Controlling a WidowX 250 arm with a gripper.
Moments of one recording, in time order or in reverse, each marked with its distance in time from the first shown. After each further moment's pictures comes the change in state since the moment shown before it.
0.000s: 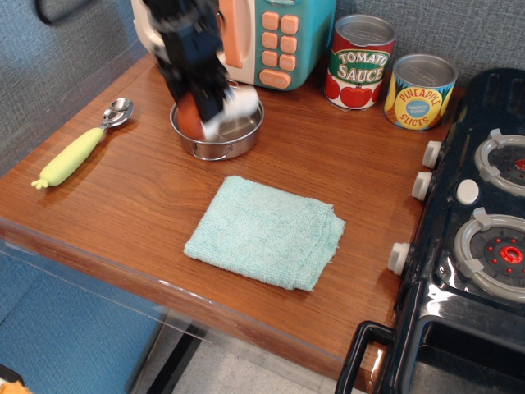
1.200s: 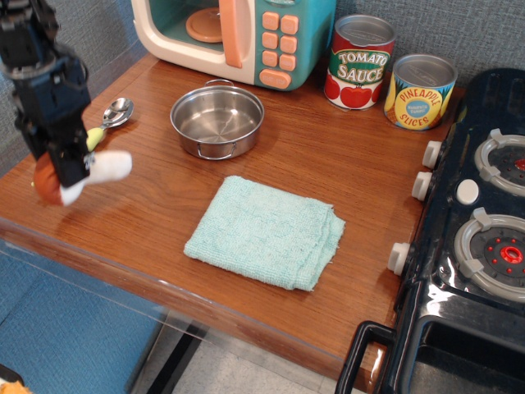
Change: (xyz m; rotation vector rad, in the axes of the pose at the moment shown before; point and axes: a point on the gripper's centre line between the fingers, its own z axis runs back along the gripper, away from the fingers) arm -0.136 0.021 0.009 0.073 0.231 -0.020
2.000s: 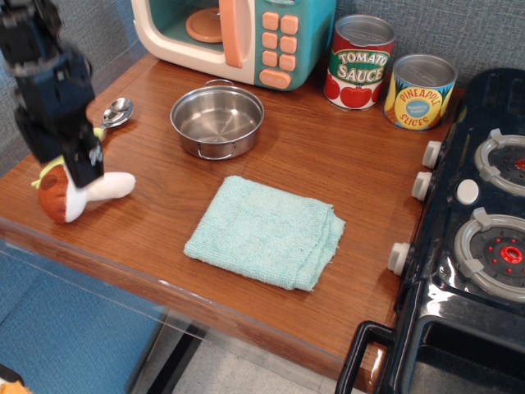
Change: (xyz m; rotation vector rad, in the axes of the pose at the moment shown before) arm 0.011 -0.006 0.024 -0.001 -0.065 0.018
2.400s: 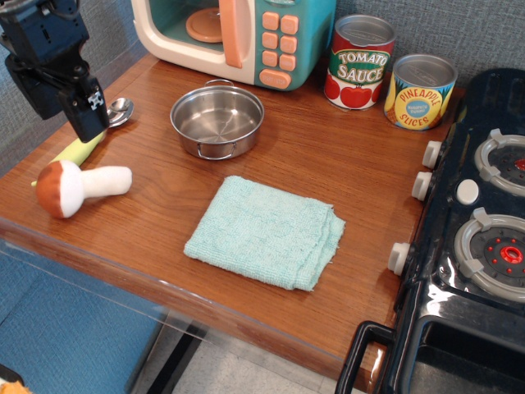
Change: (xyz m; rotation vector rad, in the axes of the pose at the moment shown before) arm 0.009 -0.009 0.040 -0.034 -0.094 0.019
